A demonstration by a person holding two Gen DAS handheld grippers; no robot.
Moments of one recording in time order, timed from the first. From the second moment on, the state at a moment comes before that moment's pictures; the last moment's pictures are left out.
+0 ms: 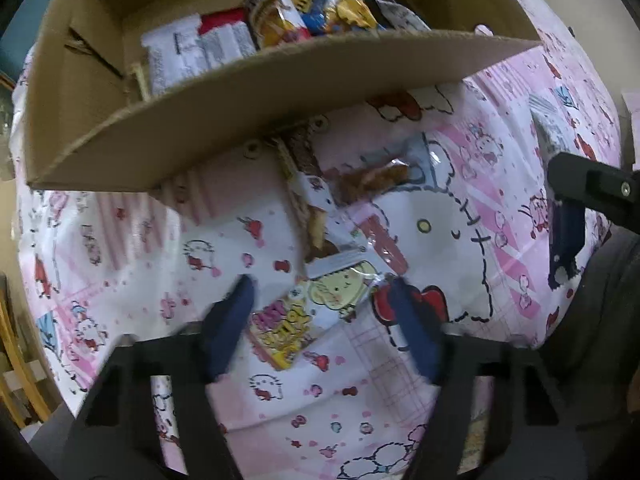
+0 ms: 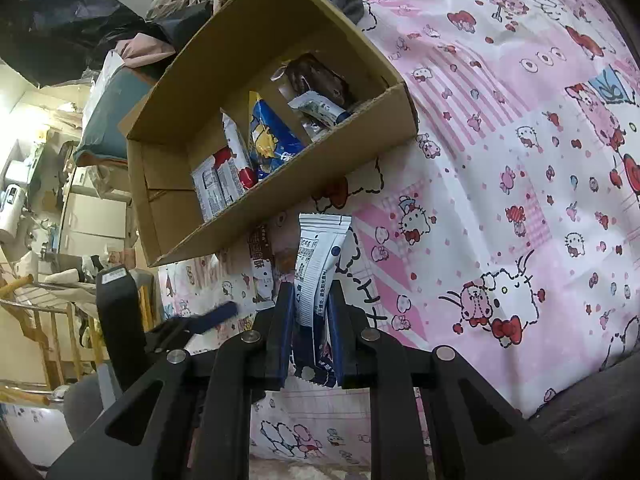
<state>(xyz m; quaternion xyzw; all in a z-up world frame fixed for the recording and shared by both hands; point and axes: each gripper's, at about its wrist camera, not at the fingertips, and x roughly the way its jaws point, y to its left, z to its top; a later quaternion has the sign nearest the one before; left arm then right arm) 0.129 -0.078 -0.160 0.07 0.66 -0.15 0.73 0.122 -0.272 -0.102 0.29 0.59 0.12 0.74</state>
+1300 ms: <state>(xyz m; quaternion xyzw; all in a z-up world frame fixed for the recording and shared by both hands) 0.087 0.024 -0.044 -0.08 0.56 -0.02 0.82 0.116 -0.253 -0.059 0.27 0.53 0.20 0.78</state>
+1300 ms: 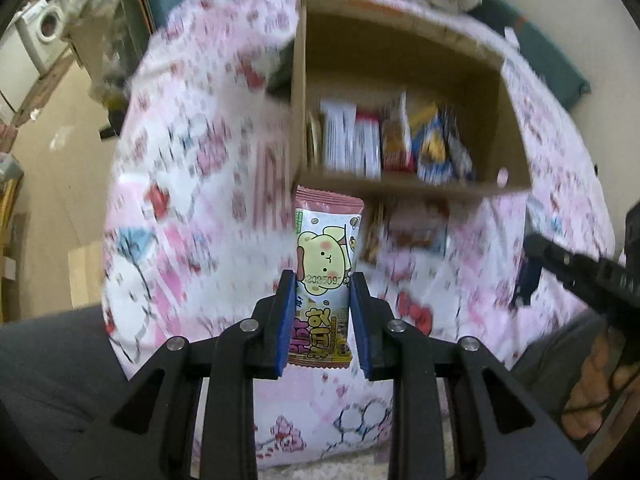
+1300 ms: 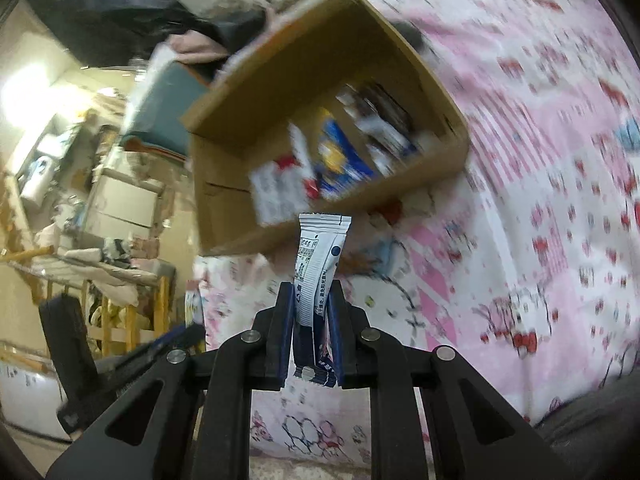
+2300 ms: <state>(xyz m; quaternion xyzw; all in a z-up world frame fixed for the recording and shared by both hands) 0.235 -0.018 -0.019 -0.06 0.50 -0.03 0.87 0.239 -0.279 -0.034 0.27 0.43 0.21 0.83</state>
